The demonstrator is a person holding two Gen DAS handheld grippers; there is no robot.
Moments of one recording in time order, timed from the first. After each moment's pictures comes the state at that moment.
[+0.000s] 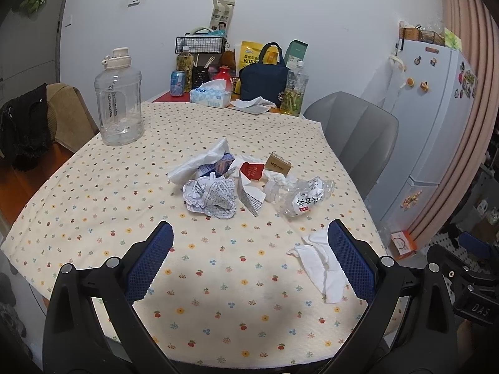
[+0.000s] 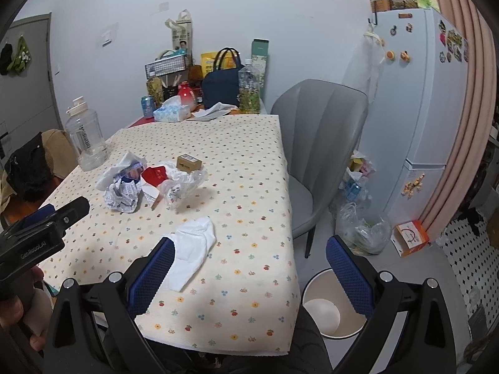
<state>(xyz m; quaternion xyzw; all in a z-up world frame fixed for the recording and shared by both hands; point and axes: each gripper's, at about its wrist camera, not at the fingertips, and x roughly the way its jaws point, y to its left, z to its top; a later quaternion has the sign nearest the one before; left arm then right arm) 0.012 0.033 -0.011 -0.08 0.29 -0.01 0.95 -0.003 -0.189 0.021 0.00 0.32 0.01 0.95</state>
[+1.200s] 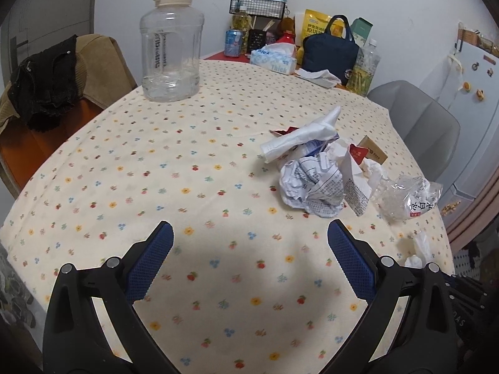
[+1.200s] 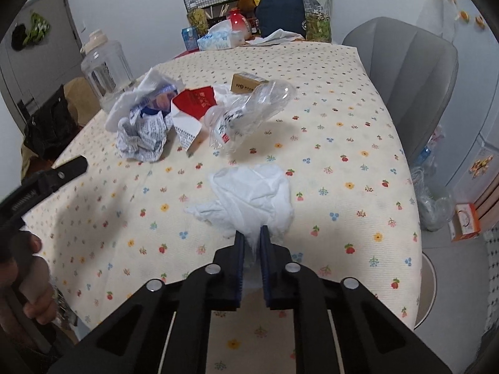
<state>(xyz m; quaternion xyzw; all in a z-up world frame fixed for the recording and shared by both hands) 0.078 0.118 -0.071 -0.11 0.37 0.08 0.92 0.094 -0.125 -0.081 0.02 0.46 0.13 0.88</state>
